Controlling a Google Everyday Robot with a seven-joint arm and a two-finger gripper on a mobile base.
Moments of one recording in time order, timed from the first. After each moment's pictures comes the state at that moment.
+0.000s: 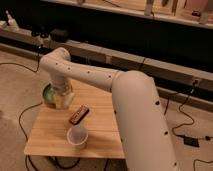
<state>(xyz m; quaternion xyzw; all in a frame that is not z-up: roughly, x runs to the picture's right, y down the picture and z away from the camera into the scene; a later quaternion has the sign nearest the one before) -0.210 0.059 0.780 -0.02 -0.37 -0.91 0.17</state>
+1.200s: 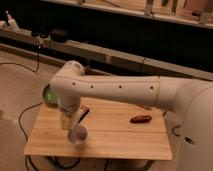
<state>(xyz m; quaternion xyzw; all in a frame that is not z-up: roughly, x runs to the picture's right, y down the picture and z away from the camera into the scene) -0.149 0.134 0.662 0.02 -0.35 -0.92 0.20</state>
